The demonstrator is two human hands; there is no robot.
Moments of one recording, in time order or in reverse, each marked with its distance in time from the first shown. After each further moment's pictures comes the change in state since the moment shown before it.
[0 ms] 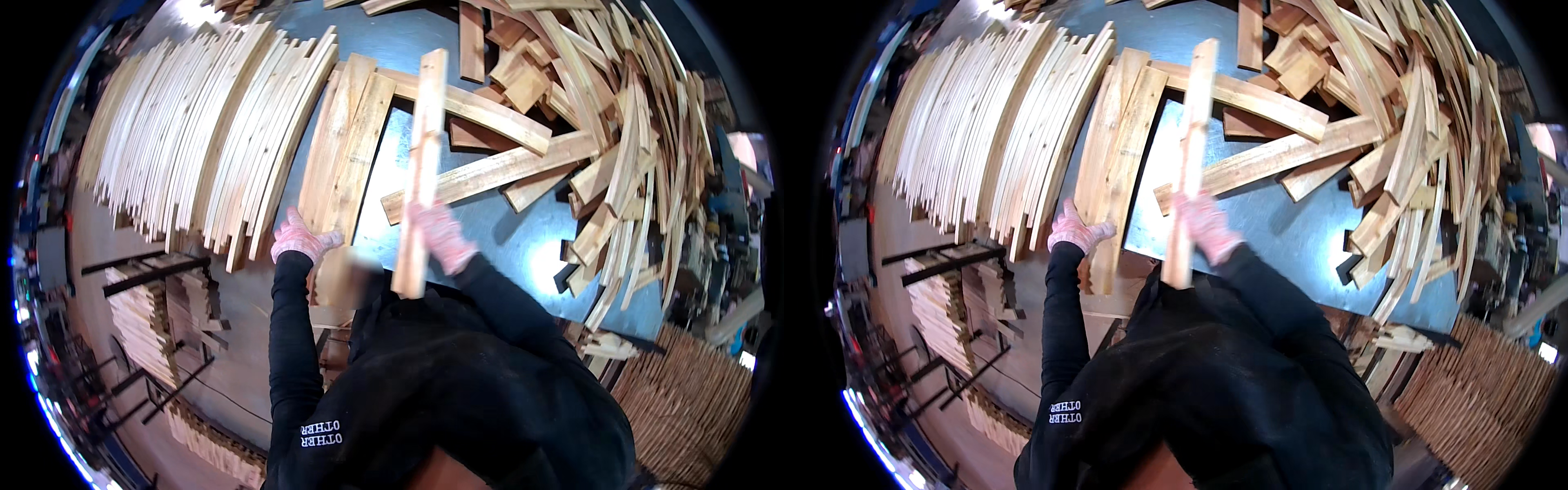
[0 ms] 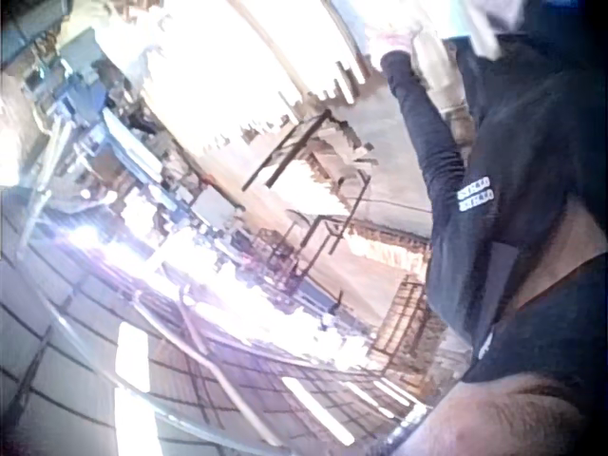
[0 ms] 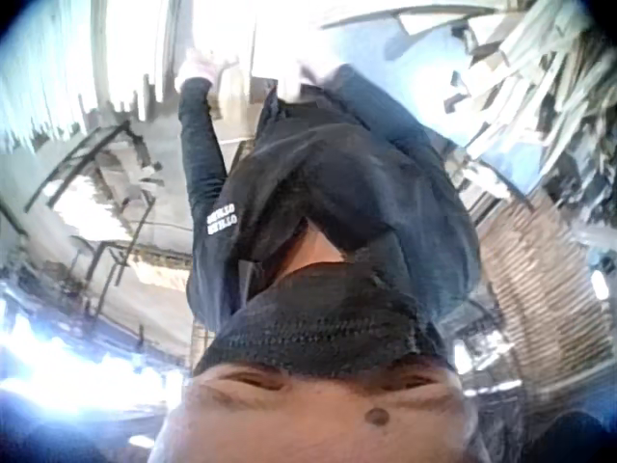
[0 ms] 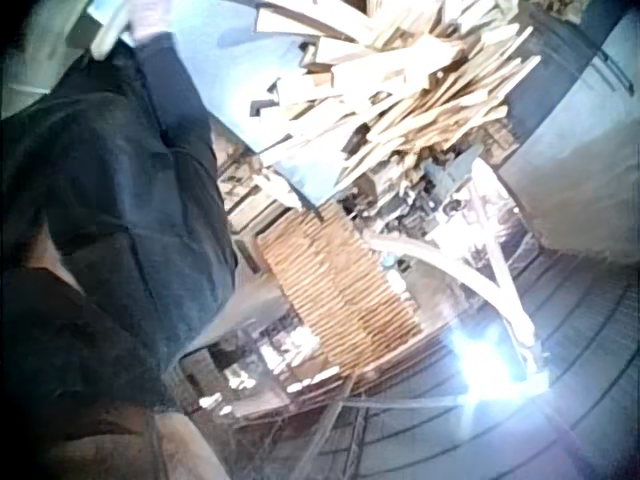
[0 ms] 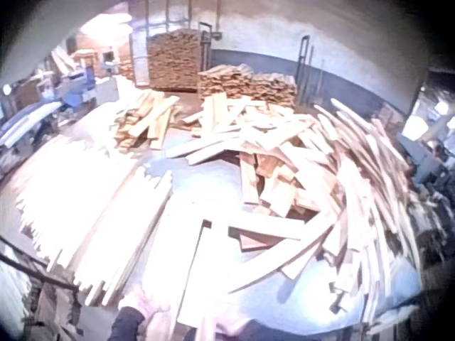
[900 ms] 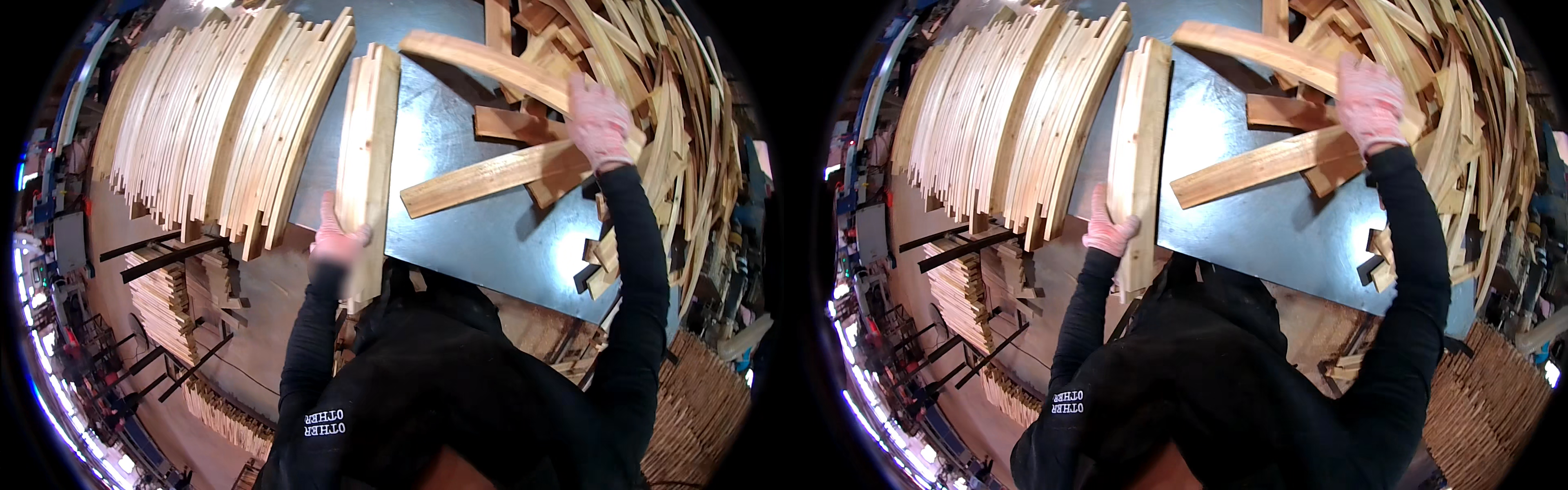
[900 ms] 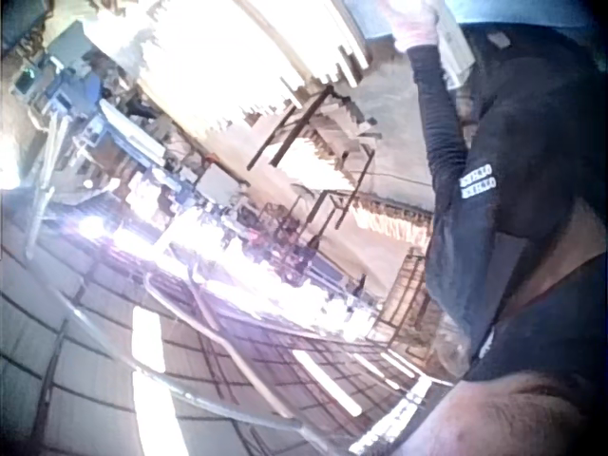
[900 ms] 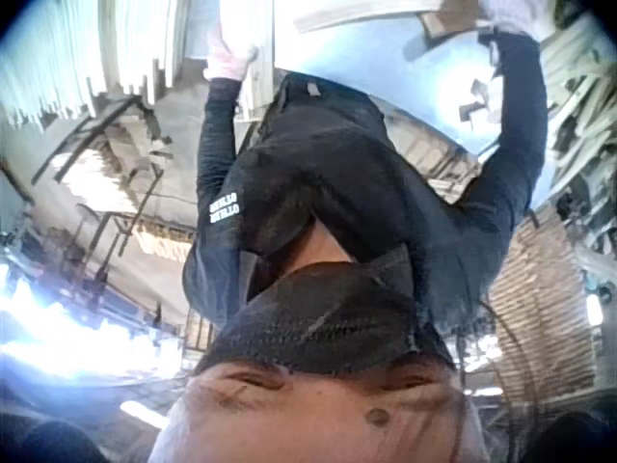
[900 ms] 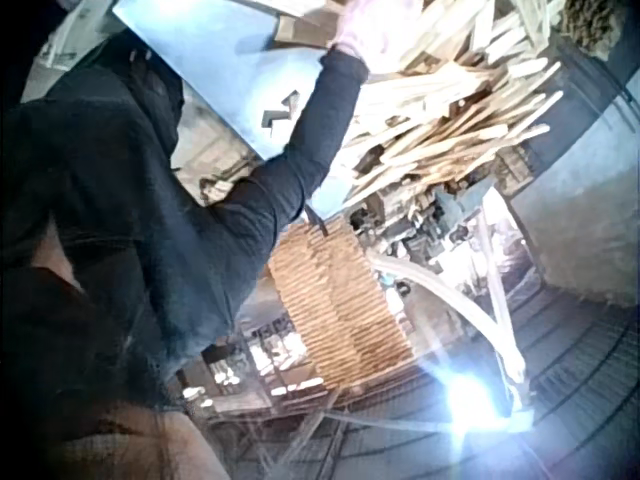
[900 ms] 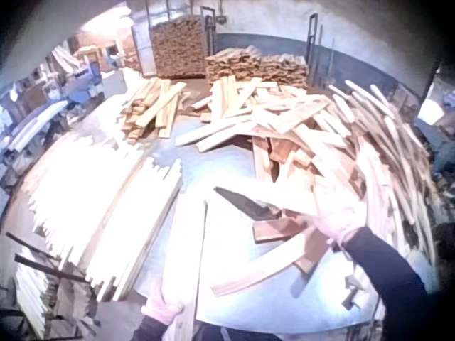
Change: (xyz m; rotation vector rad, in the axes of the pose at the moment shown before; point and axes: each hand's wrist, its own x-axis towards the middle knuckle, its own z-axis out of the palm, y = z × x) left_hand -0.033 0.012 0.037 -0.581 0.109 0.236; right_hand 0.038 -0.207 -0.186 -1.948 0.611 -0.454
